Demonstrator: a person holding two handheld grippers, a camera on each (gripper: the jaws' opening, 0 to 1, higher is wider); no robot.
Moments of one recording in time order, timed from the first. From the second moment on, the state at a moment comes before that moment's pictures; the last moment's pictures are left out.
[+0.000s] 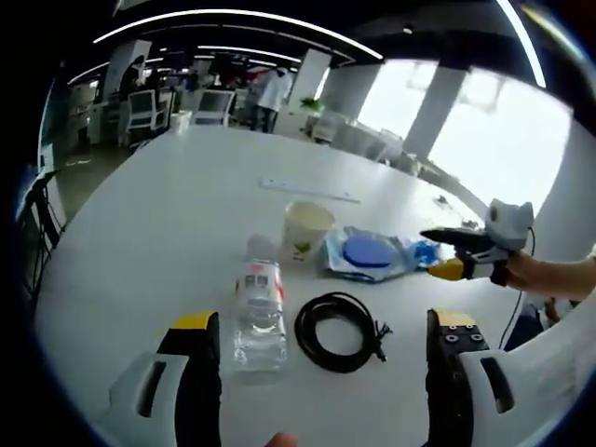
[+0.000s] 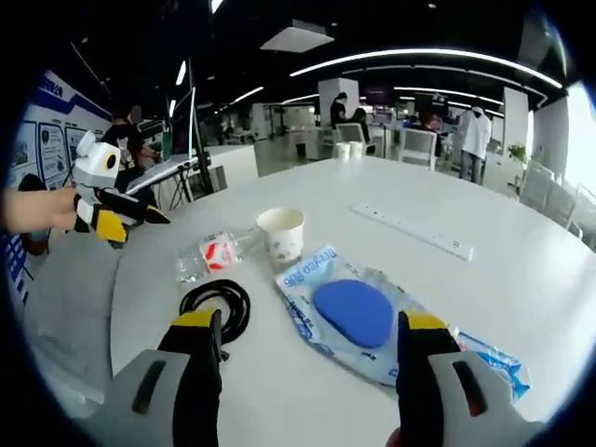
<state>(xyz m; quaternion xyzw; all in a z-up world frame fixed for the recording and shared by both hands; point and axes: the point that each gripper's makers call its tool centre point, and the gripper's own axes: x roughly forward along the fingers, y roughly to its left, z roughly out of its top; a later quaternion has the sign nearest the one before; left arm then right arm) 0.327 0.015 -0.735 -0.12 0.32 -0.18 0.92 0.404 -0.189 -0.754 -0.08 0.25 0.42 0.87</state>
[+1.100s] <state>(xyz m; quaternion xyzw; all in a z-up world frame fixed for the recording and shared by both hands) 0.383 0.023 -0.786 -0.09 0.40 -0.13 0.90 0.393 -0.205 -0.782 -0.03 0.29 0.40 0.87</state>
